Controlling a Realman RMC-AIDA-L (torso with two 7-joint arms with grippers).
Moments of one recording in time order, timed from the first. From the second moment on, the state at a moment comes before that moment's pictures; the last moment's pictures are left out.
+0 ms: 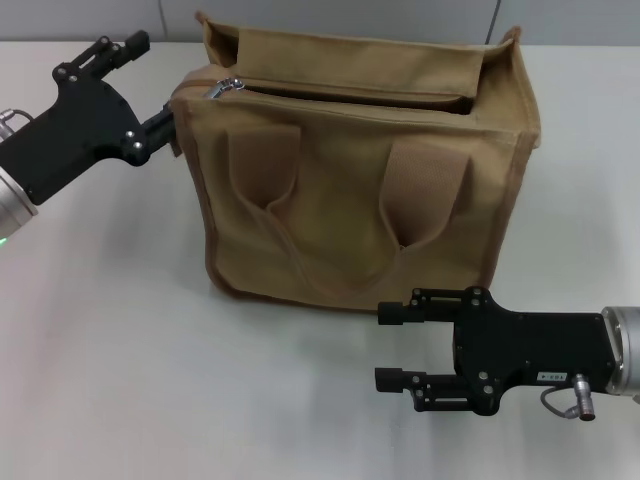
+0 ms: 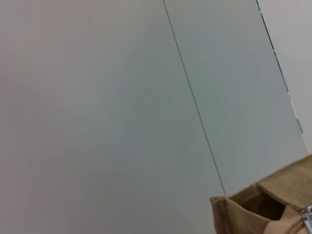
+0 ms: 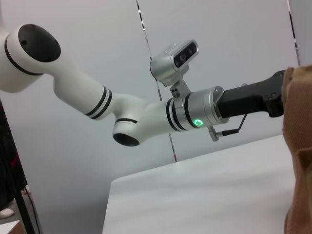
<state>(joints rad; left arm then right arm) -0.52 -2.07 0.30 0.33 1.76 1.49 -0.48 0.55 2.08 -0.65 -0.27 -2.08 -1.73 0.92</state>
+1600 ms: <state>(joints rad) -0.51 -2.07 0.29 0.19 1.60 1.55 -0.36 0.85 2.08 -0.68 -0.44 -1.68 -1.69 1.95</state>
